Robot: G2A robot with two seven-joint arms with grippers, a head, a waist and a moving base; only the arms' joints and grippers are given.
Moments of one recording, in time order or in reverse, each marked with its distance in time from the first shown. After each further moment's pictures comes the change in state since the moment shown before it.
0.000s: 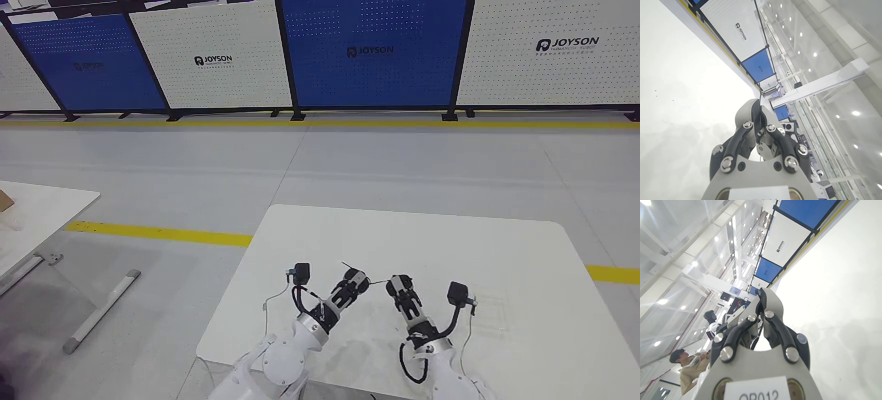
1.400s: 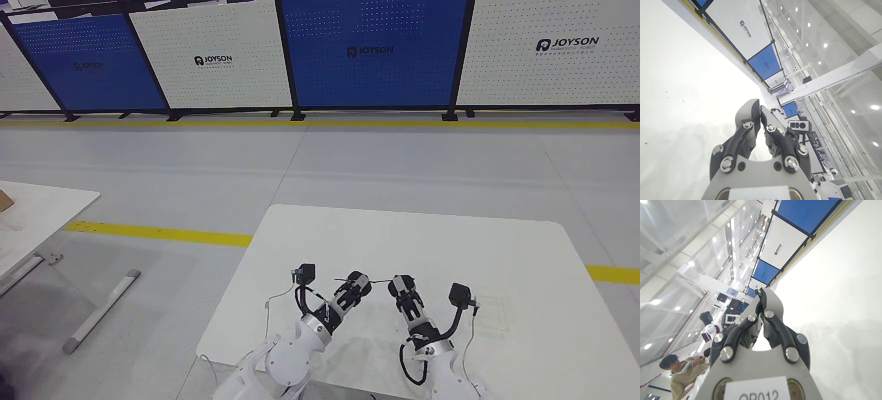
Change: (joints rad) left arm -0.018 -0.008 0.020 0.024 0.095 0.041 -0.001; right arm -0.031 -0.011 0.022 -0.040 -0.055 0.028 -0.011
